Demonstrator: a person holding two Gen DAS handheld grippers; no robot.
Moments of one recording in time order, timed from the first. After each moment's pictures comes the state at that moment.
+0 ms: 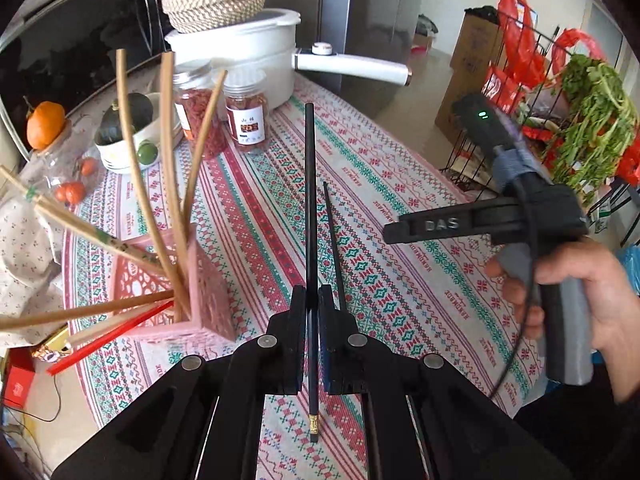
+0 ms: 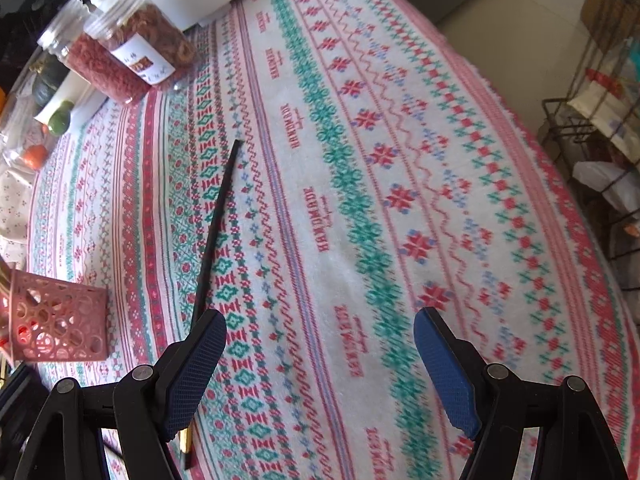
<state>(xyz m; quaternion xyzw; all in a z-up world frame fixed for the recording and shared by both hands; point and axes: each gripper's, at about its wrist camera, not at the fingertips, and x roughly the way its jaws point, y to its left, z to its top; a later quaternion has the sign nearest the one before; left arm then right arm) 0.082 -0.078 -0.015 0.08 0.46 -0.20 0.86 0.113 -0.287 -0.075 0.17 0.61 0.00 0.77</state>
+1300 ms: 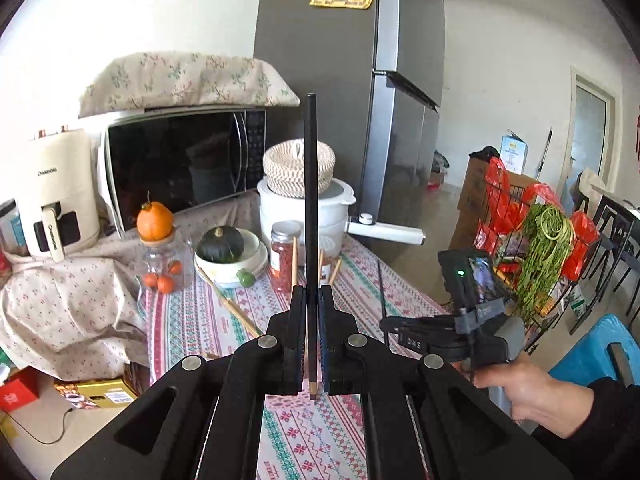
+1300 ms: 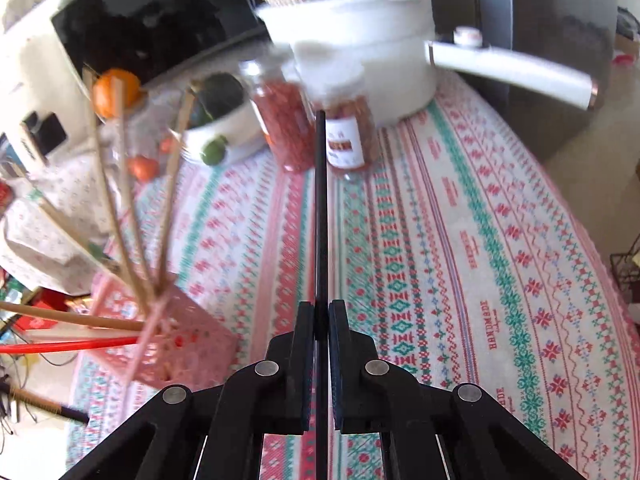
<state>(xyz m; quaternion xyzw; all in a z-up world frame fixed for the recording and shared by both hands) -0.001 0.035 0.109 0.01 0.22 -0.17 0.96 0.099 -0.179 -0.009 0.09 0.44 0.09 0.89</state>
